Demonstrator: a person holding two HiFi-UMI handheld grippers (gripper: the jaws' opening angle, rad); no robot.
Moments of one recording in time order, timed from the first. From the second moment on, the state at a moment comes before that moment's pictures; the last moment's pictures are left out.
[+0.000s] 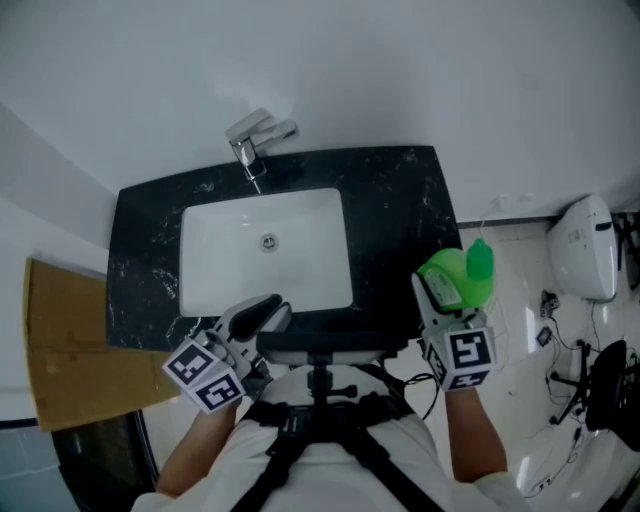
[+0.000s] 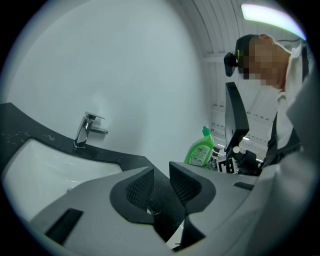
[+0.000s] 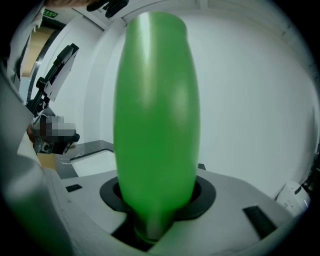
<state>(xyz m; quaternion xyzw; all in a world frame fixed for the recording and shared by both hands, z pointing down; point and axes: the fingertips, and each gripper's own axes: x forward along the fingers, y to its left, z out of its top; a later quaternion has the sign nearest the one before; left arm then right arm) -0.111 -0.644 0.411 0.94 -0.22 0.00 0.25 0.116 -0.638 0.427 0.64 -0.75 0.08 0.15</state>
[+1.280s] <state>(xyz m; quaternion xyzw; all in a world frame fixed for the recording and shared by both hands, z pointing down) -0.177 -0.661 0.390 0.93 -0.33 0.00 0.18 0.128 -0.627 0.419 0.65 -0.74 0.09 0.15</state>
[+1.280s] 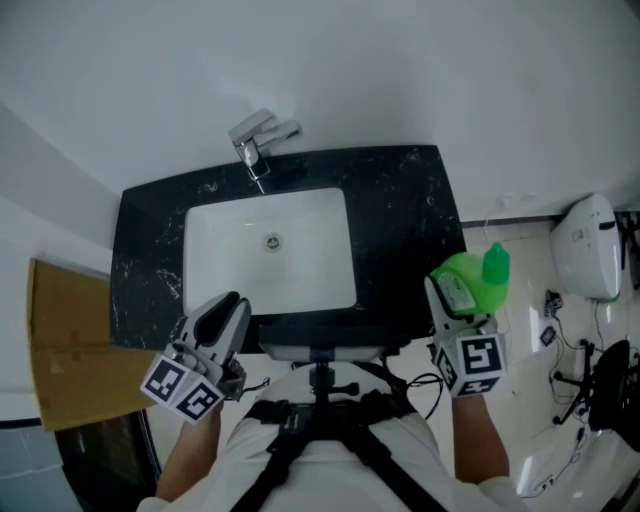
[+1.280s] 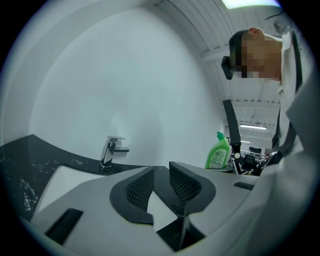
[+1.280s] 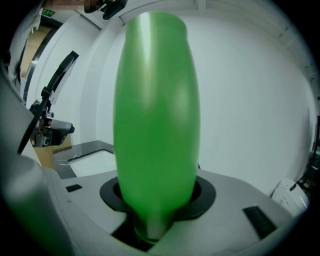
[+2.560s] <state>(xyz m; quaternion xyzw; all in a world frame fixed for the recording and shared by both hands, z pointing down) -0.175 -0.656 0.391 0.93 -0.32 0.00 0.19 0.132 -0.627 0.420 0.67 -0.72 0.09 0.15</state>
